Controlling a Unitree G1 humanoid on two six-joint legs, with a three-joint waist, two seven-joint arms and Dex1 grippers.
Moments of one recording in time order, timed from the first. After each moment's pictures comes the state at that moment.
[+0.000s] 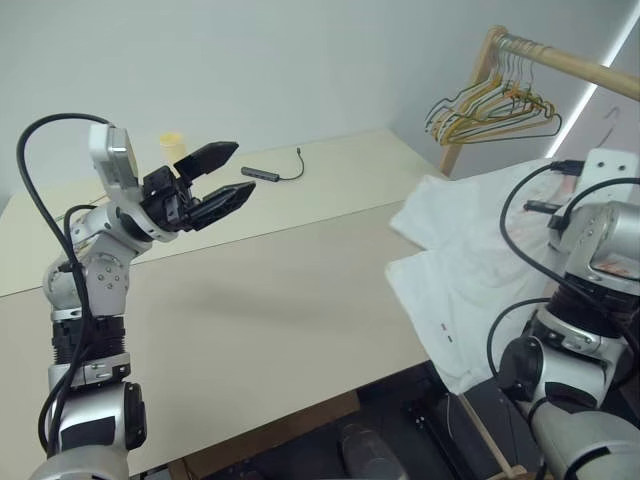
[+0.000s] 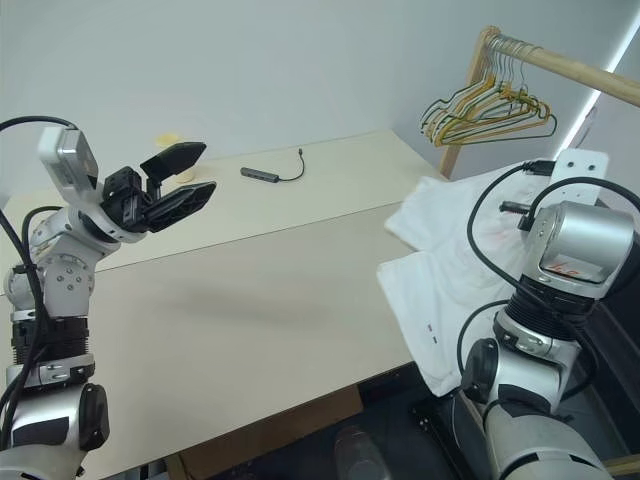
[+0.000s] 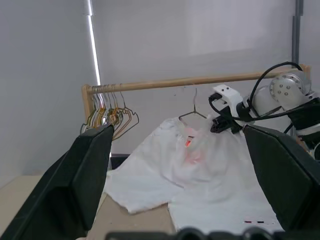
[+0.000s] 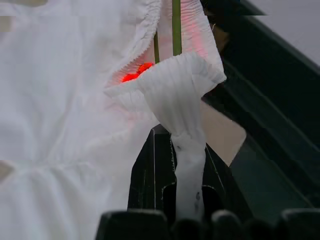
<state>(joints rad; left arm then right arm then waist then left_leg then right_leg) -0.64 0.58 0.28 0.11 -0.78 0.39 -1.18 -0.91 -0.41 -0.45 -0.15 -0.17 1.57 -0.10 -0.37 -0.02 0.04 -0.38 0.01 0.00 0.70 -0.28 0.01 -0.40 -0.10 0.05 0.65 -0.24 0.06</state>
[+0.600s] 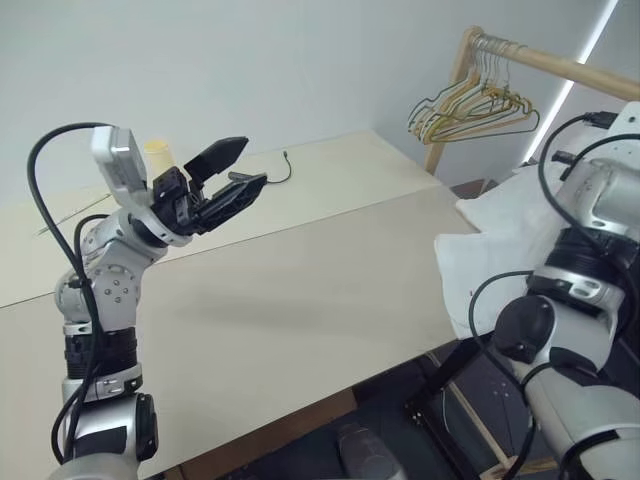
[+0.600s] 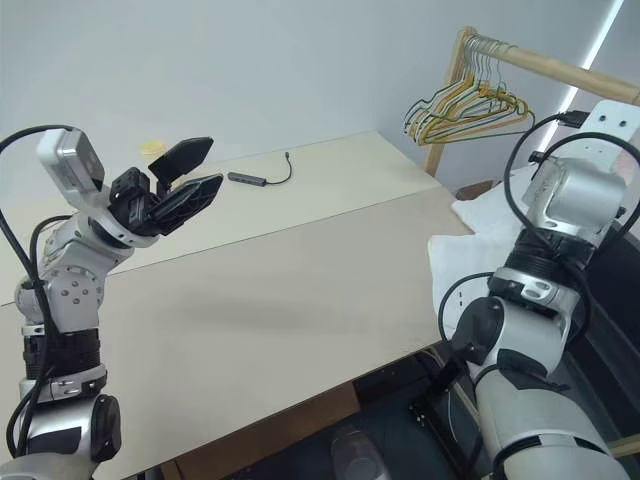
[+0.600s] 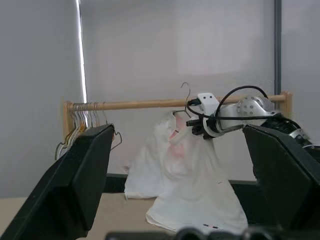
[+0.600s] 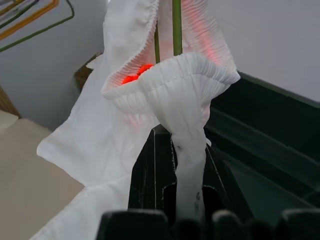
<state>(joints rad) -0.58 0.51 0.29 -0.05 -0.87 0.46 -1.04 -1.16 -0.44 -0.59 0.39 -0.15 1.03 -0.40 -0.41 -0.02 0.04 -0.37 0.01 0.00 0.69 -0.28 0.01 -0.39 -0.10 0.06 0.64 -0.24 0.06</state>
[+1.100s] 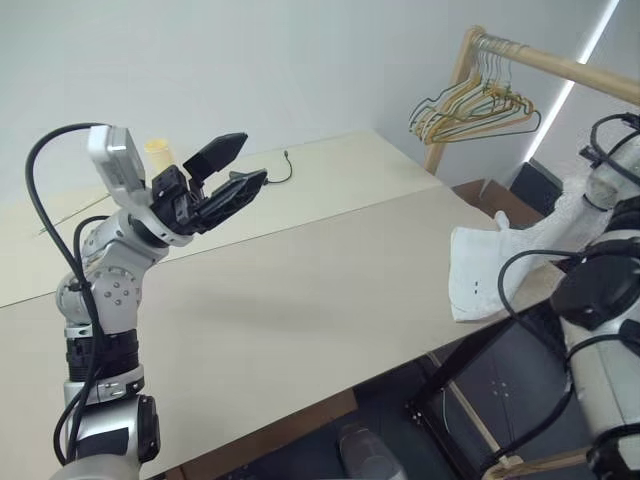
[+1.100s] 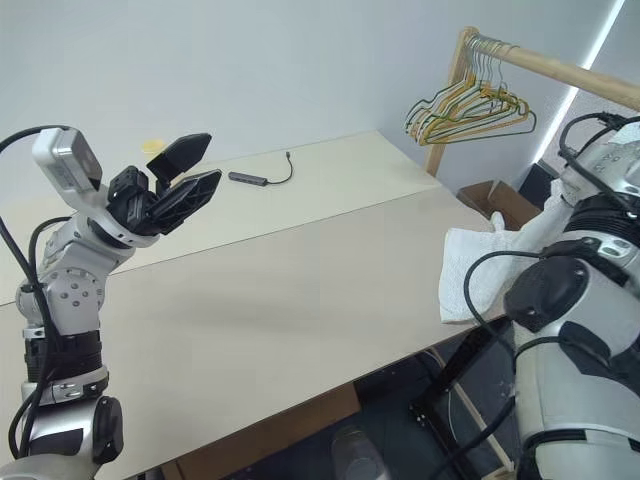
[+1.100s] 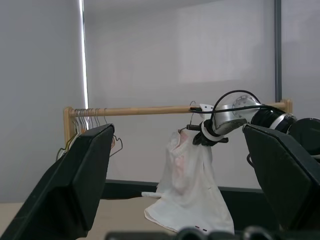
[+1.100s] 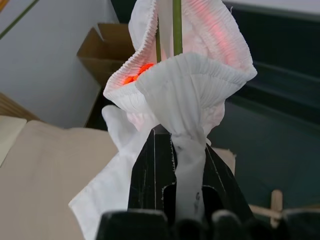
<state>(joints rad) -0.57 0.50 0.30 -0.07 -0.89 0.46 -1.01 -1.33 -0.65 -0.75 0.92 0.07 0.88 -0.53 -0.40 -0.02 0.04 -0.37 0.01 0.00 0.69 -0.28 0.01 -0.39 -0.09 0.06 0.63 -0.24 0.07</state>
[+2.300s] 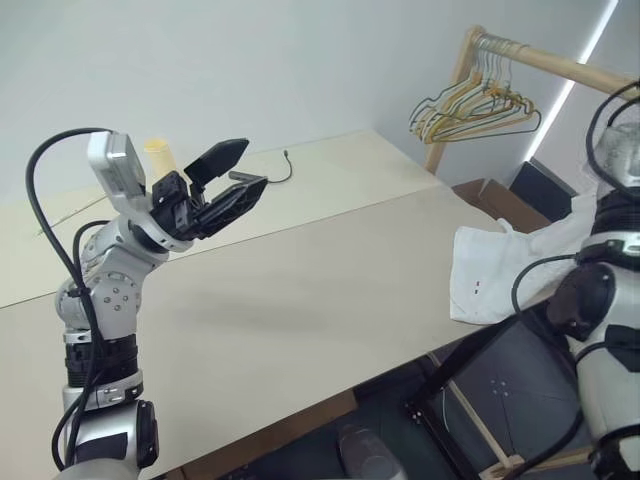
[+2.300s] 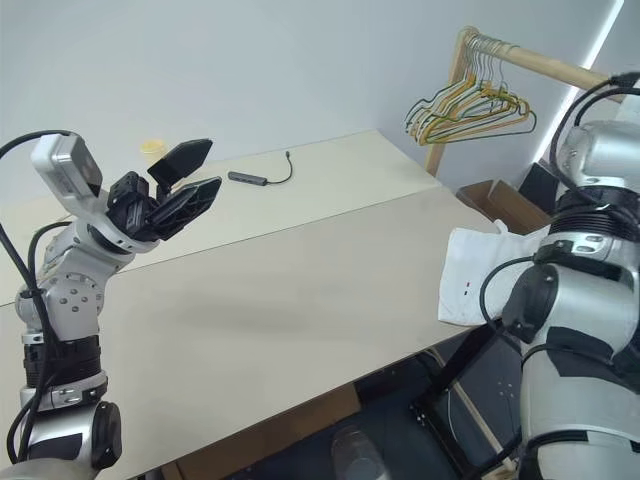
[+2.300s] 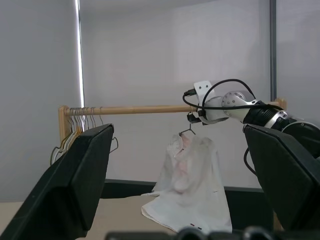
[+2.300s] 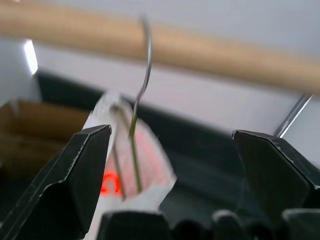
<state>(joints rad) -0.55 0.50 0.30 -0.10 -0.91 0.46 -1.02 -1.27 -0.64 -0.27 0.72 -0.12 0.75 -0.70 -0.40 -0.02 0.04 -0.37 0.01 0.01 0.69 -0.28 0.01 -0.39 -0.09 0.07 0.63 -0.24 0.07</state>
